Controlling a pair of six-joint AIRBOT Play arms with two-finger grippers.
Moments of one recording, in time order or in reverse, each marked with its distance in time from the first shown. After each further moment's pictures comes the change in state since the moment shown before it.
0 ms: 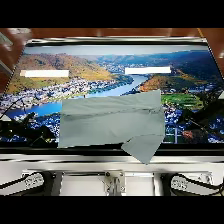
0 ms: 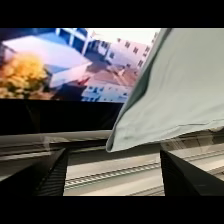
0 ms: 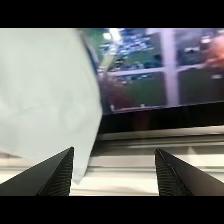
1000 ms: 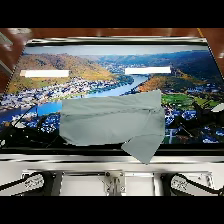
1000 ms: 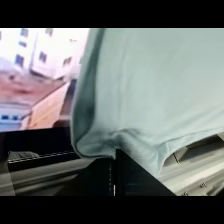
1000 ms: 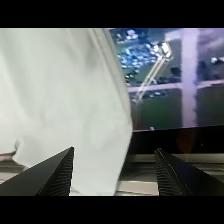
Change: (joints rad) left arm -0.132 0.000 -0.186 -0.215 0.192 0.039; right arm -0.027 0.062 -0.243 0.137 -0.165 -0.034
